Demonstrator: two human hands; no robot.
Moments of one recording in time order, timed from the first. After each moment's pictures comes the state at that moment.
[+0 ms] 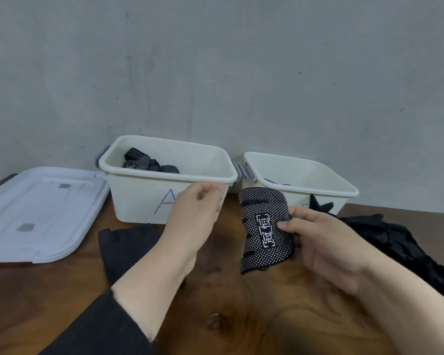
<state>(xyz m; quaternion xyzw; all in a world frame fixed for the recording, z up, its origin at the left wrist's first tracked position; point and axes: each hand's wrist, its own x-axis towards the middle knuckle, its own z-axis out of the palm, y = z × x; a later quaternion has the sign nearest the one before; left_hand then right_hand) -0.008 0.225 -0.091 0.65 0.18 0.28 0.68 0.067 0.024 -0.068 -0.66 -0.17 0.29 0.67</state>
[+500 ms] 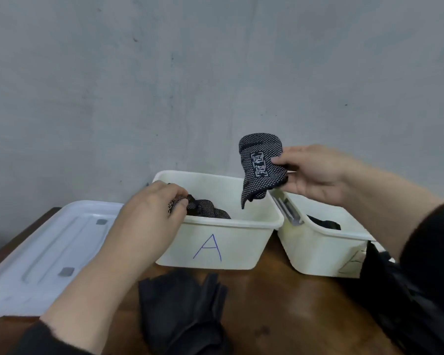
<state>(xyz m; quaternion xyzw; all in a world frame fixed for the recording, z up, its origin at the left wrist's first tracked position) -0.035 0.376 -0.062 0.88 0.19 0.36 0.22 0.144 0.186 0.048 -0.67 -0.21 0.26 0.67</state>
